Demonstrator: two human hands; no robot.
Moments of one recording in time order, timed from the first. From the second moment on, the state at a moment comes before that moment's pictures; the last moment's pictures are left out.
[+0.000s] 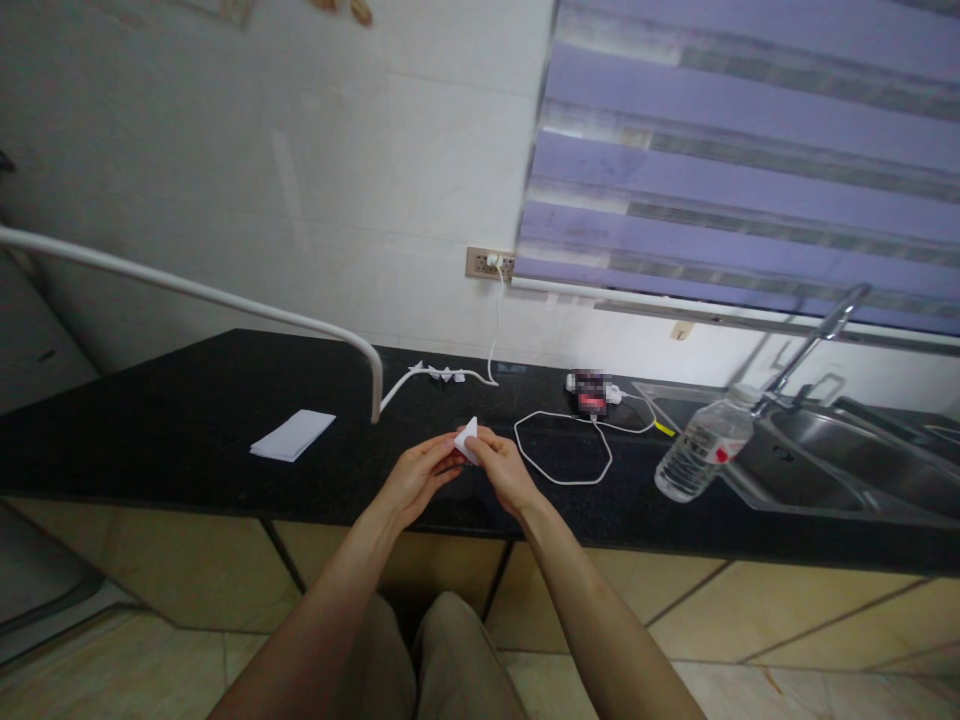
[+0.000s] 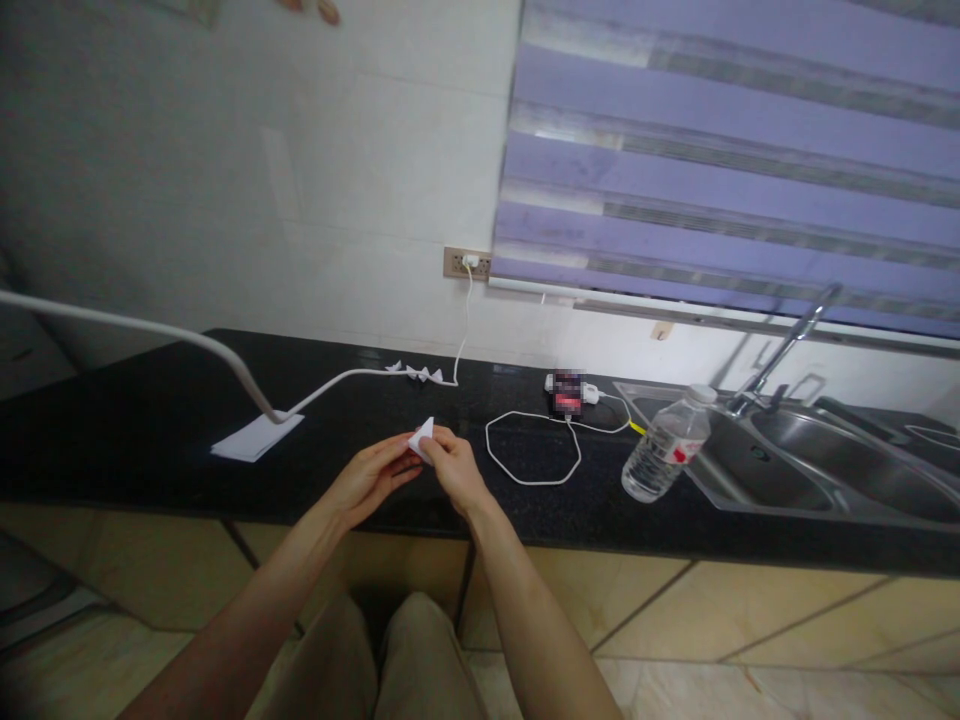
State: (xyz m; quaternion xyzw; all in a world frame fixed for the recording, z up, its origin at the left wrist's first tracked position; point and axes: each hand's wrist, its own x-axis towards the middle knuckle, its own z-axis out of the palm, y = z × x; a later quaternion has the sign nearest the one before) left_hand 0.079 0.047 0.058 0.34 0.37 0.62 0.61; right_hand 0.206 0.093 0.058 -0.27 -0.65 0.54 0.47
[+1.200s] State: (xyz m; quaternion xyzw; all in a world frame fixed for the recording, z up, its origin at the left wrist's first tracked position) left_hand 0.089 0.047 0.052 0.28 0.30 0.65 0.64; right_hand 0.213 0.086 0.067 -0.29 -0.82 0.16 0.47
